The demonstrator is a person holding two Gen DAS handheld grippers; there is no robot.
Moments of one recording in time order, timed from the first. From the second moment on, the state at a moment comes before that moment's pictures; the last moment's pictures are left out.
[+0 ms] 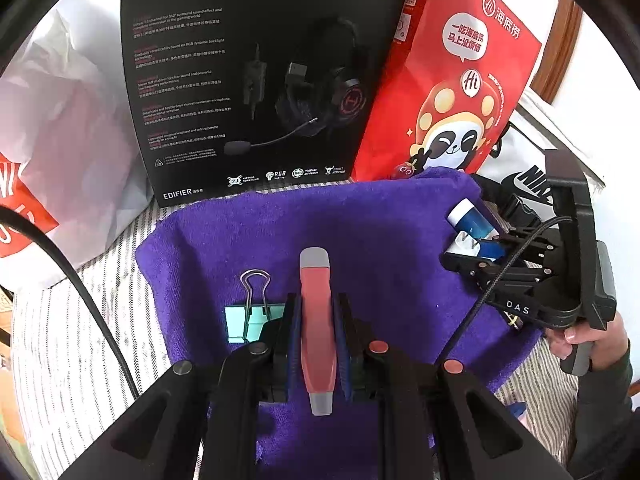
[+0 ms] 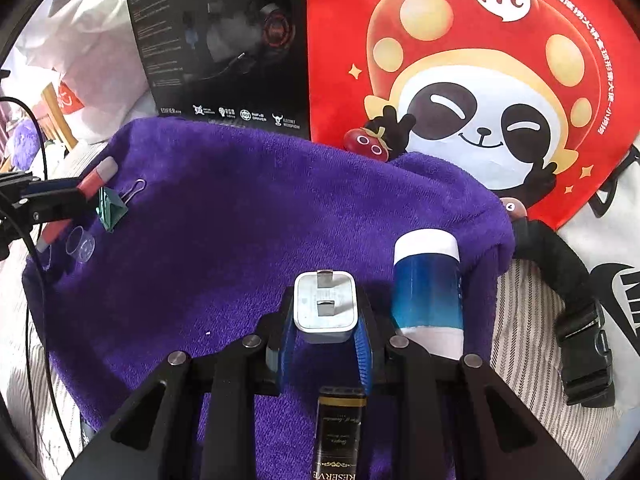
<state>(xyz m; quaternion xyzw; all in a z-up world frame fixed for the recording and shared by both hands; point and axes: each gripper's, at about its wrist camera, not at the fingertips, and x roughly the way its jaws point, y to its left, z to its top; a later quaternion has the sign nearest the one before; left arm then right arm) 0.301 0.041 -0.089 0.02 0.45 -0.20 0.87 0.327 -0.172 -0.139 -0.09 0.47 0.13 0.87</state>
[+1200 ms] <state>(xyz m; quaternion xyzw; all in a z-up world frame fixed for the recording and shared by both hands) 0.314 0.022 -0.124 0.06 0.49 -0.17 0.85 0.310 -0.207 -0.087 -0.07 0.44 0.14 0.89</state>
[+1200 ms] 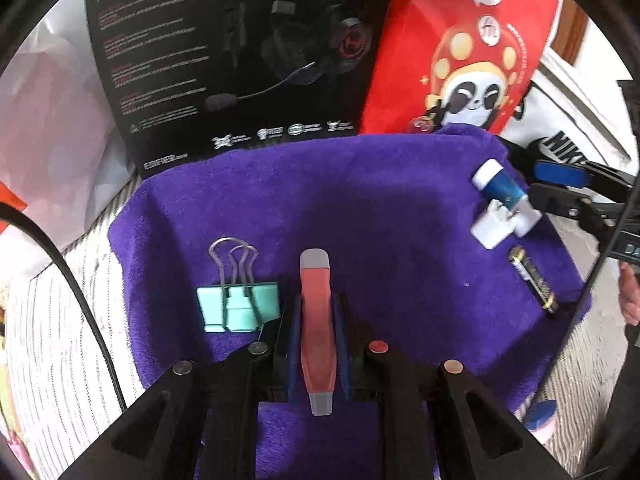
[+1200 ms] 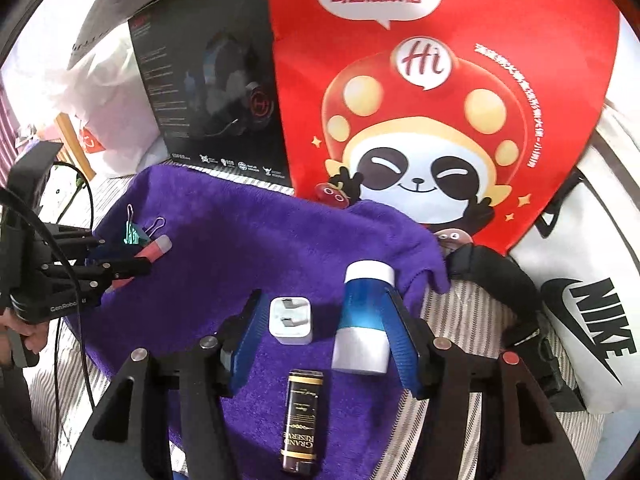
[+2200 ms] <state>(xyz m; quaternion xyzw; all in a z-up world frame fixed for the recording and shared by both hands) 0.301 -0.006 -0.133 0.10 0.51 -0.15 0.84 0.286 -0.217 -0.043 -0.07 0.40 0.15 0.90</state>
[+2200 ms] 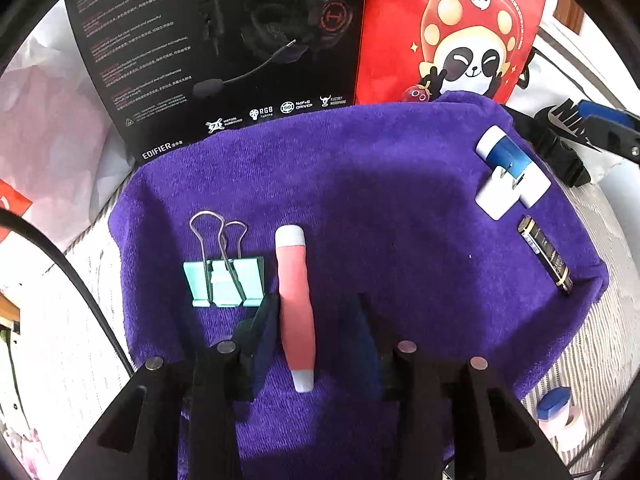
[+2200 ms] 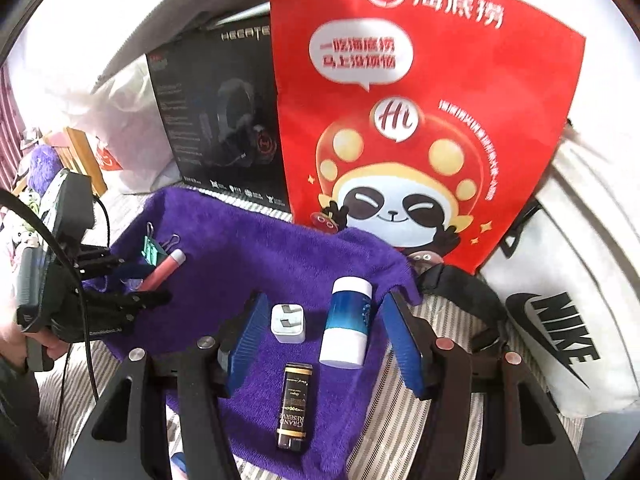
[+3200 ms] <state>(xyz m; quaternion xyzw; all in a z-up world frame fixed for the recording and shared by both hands) 0.148 -0.037 -0.136 0.09 0.50 -0.18 0.84 0.123 -0.246 -0.059 -0.01 0.42 0.10 0.90</state>
